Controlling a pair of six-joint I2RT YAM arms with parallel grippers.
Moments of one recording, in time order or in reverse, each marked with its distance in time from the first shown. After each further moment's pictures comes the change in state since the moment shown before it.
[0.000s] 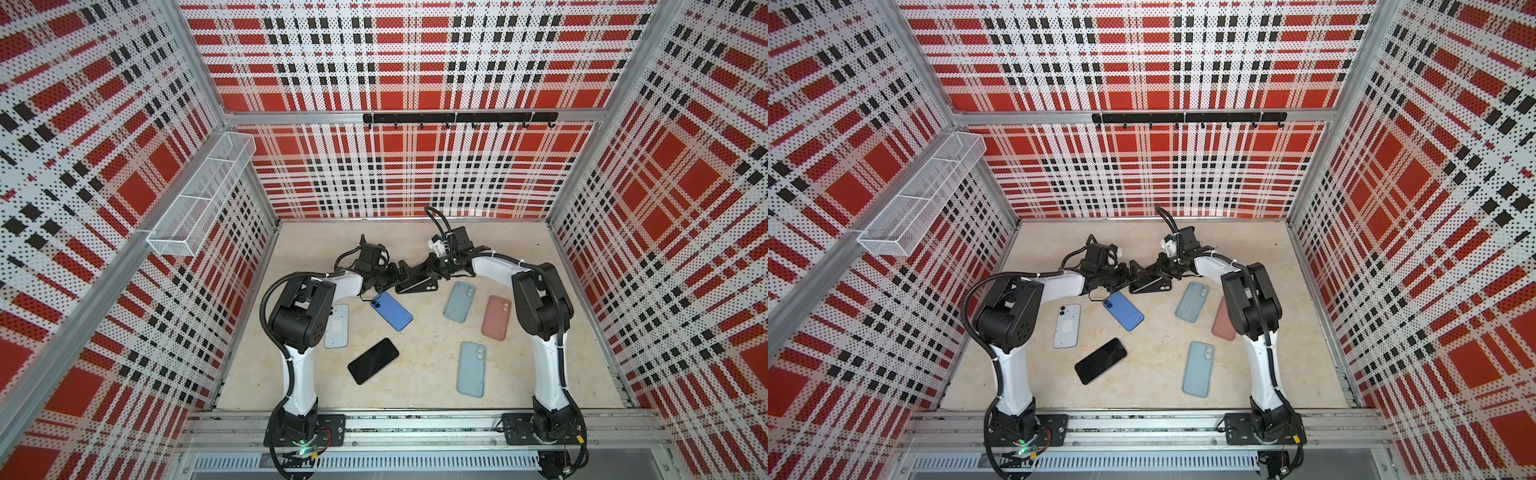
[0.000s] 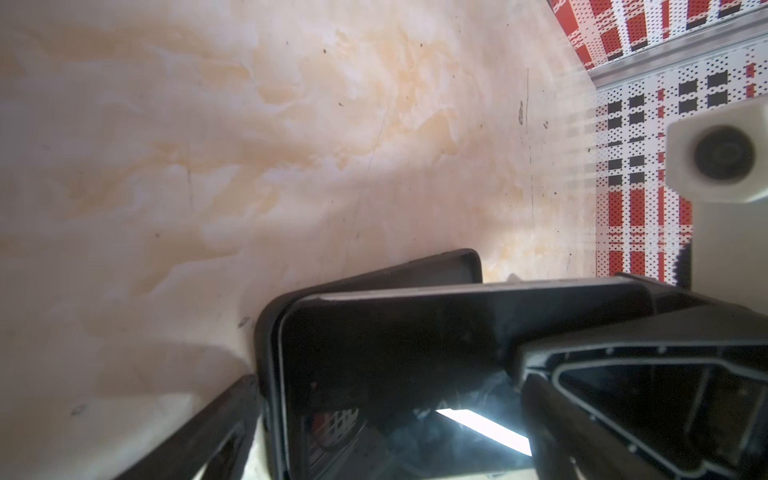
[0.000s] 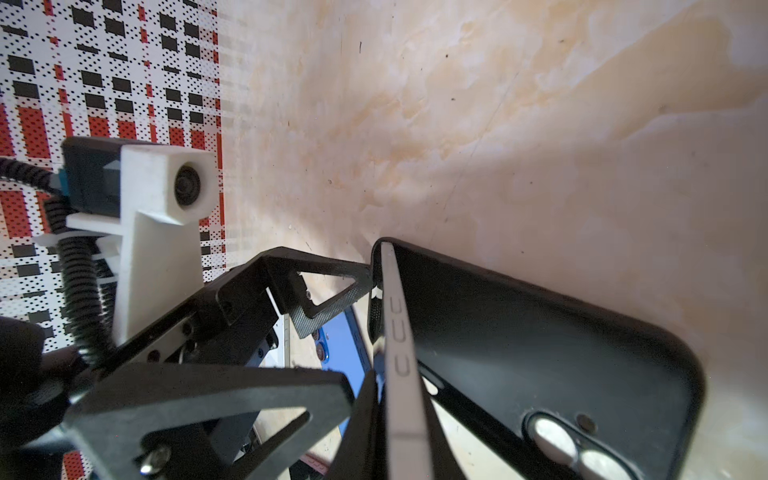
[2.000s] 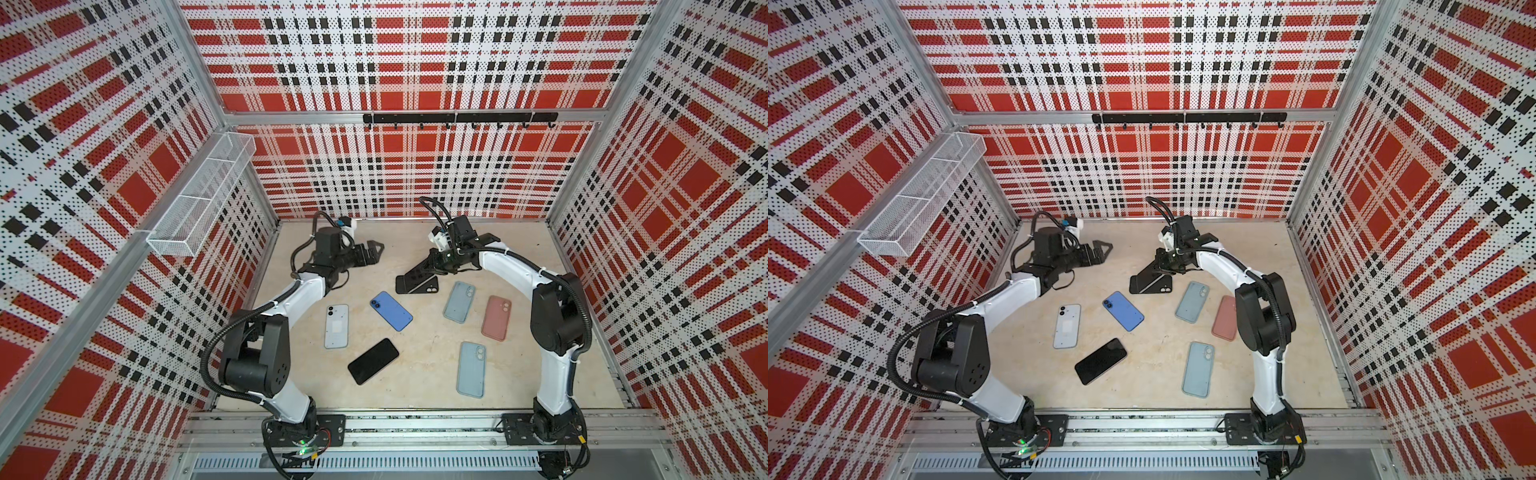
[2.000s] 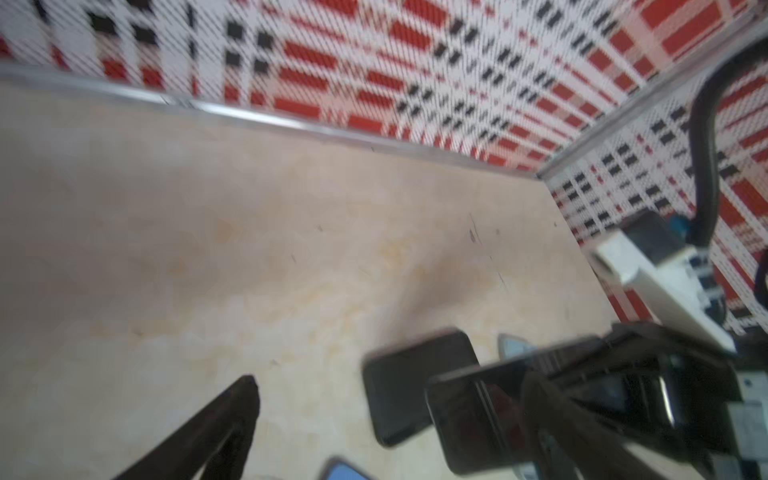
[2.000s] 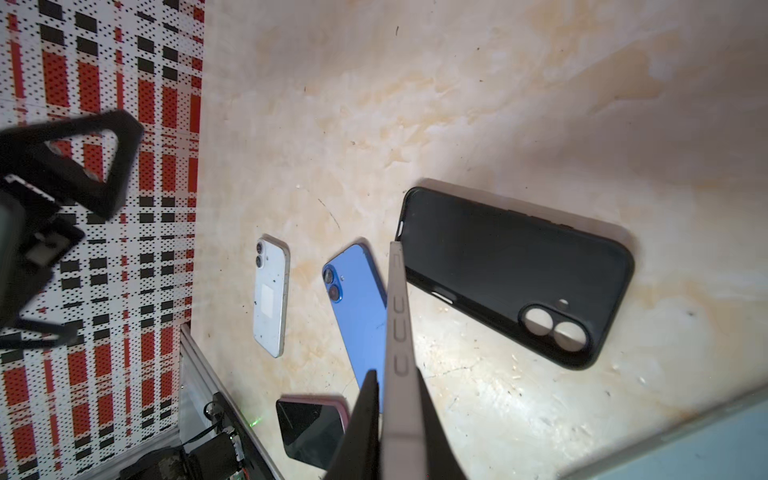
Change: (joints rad) left arm 0.150 -0.391 -0.116 -0.028 -0.052 0.309; right arm 0.040 -0.170 0.087 -0.328 0.146 -0.141
